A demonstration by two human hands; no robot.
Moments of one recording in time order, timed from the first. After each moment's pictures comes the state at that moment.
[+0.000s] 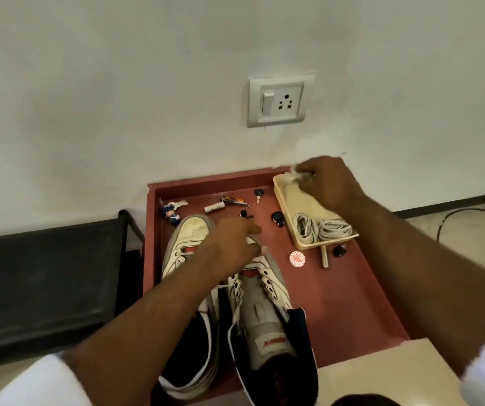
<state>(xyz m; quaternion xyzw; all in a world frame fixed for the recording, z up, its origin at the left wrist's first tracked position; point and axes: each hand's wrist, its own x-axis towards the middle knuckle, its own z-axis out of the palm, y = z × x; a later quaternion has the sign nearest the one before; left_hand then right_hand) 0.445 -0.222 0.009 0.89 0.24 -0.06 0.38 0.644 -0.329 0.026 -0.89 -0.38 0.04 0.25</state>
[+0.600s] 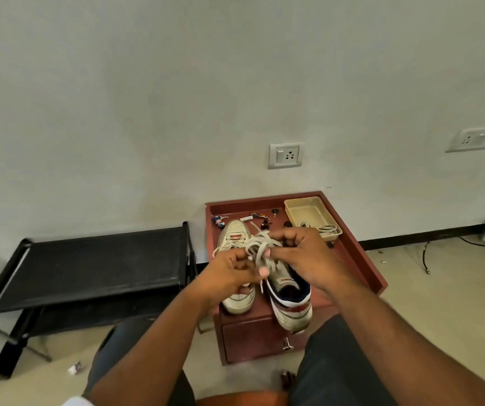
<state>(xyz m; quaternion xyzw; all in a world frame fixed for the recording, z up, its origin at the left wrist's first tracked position) 0.221 -0.310 0.109 0.68 0.21 0.04 0.70 0.347 -0.439 0.142 -0.70 -0.33 0.29 0.57</state>
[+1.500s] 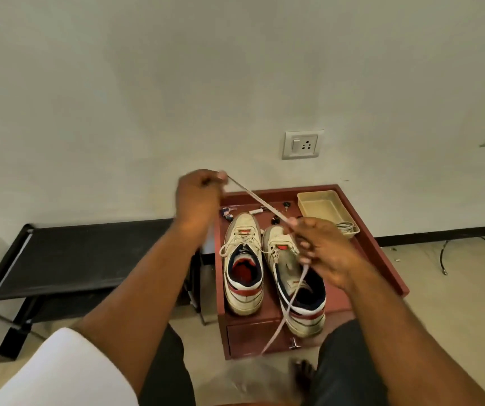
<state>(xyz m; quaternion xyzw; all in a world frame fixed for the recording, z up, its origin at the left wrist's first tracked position) 0.269 -0.230 0.161 0.66 0.38 0.36 0.54 0.391 -0.418 0.120 -0.61 -0.20 0.43 0.64</state>
